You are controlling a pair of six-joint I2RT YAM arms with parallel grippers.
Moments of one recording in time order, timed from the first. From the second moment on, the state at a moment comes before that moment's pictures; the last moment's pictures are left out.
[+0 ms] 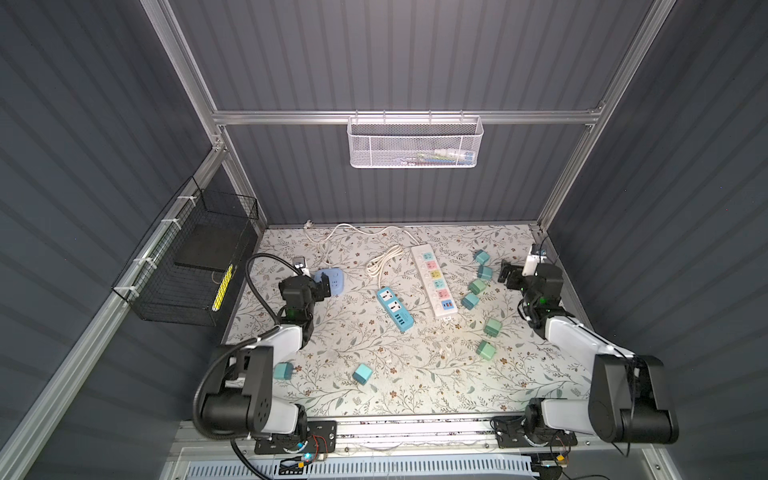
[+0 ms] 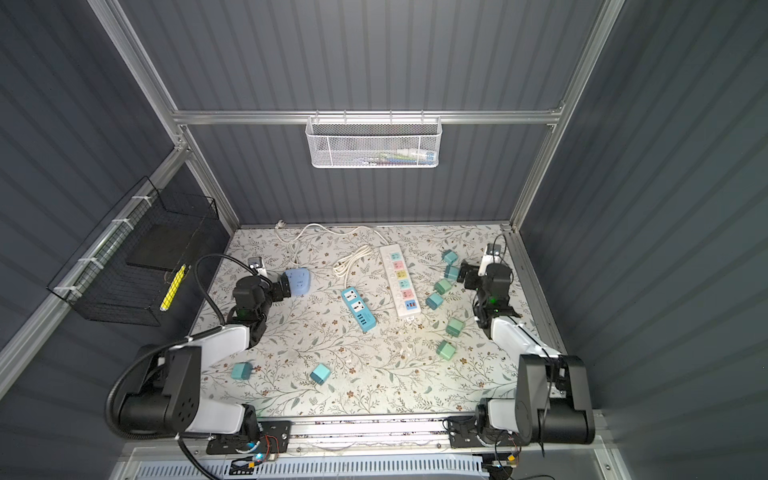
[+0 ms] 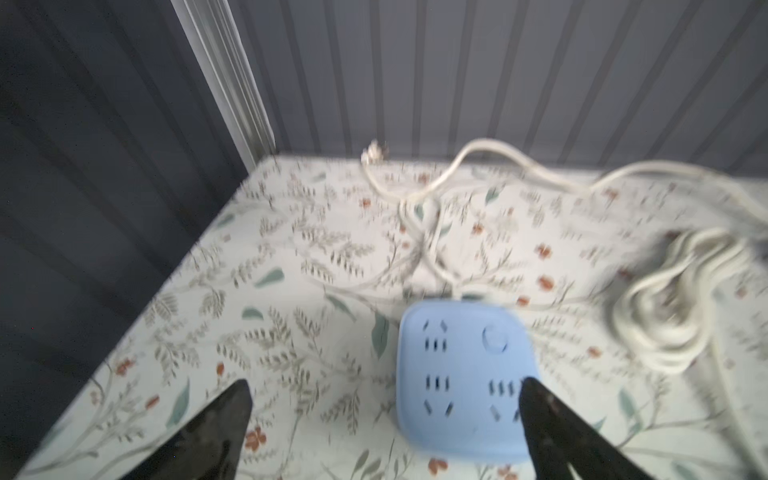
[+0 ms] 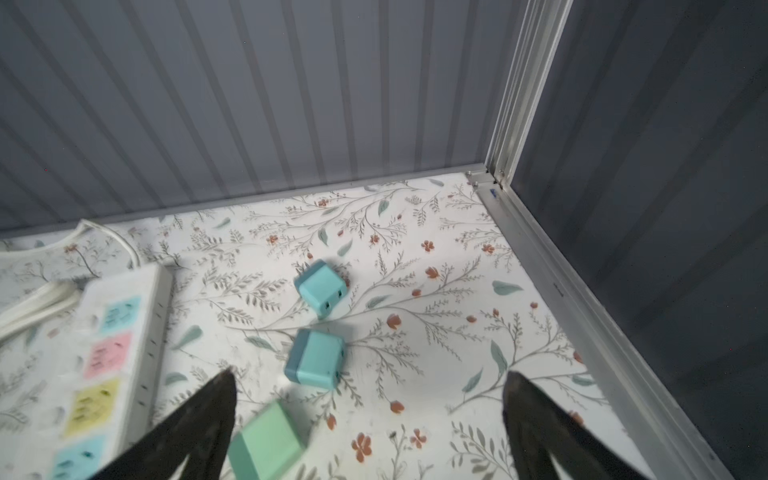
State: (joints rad) left arm -0.11 1.35 0.59 0.49 -0.22 -0.06; right arm 0.00 1.29 0.72 0.29 0.10 0.11
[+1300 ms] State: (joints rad) left arm -0.12 2.29 1.85 -0.53 -0.17 -0.36; right arm 0.00 1.20 0.80 -0.23 -0.28 0.56
